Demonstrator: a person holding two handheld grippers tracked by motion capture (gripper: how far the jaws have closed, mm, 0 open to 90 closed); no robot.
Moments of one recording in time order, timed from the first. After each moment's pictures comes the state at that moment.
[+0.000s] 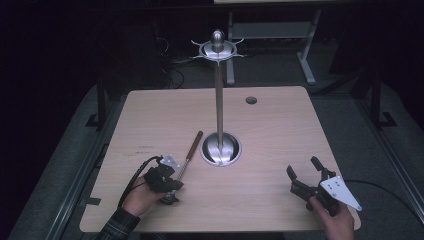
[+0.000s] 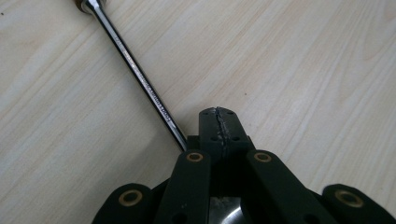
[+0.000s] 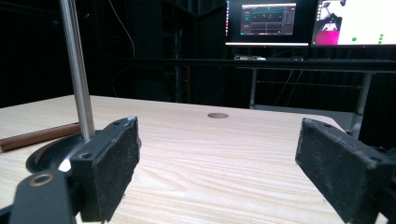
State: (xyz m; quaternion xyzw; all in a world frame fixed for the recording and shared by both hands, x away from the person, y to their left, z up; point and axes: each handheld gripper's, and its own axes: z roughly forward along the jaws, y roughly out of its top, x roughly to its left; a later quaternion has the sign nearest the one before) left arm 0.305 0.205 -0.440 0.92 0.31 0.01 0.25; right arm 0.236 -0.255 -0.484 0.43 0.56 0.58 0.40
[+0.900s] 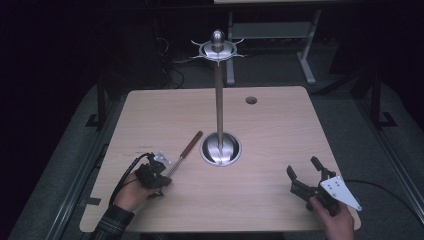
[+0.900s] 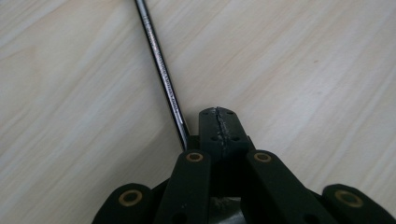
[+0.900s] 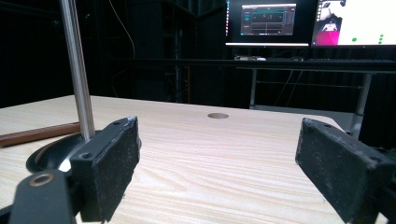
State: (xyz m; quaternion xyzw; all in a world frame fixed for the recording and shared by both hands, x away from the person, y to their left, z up) left arm 0.315 0.230 -0.440 0.92 0.34 0.05 0.21; right arm 0.236 -0.255 -0.484 0.42 0.56 0.59 0.40
